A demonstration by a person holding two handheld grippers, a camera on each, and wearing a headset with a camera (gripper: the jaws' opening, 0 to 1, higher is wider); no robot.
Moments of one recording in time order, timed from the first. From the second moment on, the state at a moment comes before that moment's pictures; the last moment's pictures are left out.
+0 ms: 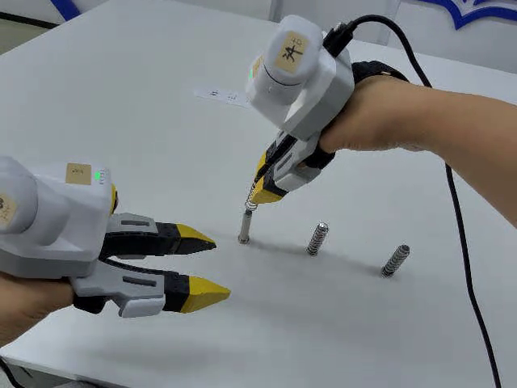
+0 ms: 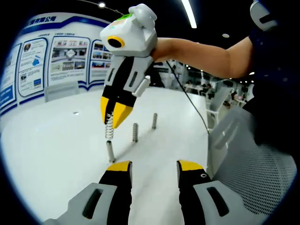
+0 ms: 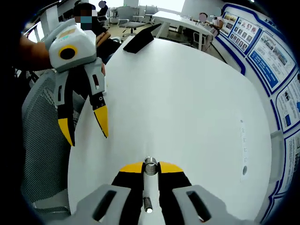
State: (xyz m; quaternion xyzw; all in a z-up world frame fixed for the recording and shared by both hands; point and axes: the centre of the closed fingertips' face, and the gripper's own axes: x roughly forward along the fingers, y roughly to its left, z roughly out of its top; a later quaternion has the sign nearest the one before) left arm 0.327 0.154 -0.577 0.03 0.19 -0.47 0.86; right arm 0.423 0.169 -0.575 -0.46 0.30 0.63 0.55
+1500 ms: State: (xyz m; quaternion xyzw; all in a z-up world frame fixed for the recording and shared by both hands) left arm 0.330 0.168 -0.585 0.01 0.20 -0.45 0.87; right arm 0.428 0.168 -0.647 -0.48 0.36 0.60 0.53
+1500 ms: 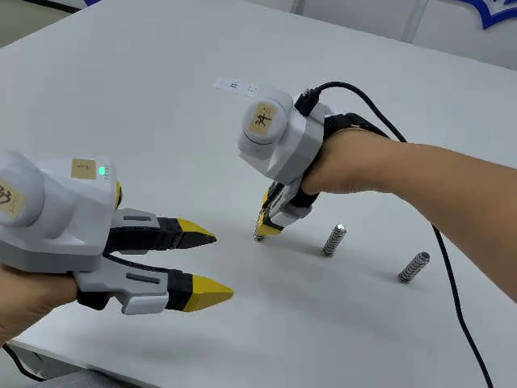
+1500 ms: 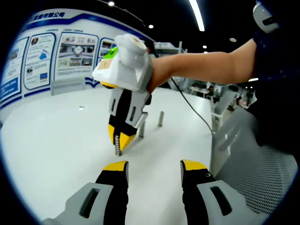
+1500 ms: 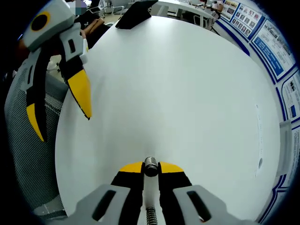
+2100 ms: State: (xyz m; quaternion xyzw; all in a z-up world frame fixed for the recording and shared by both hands) left arm 0.333 0.169 -0.585 0.01 0.20 -0.45 0.87; right arm 0.434 0.149 -0.633 -0.44 0.36 0.60 0.57
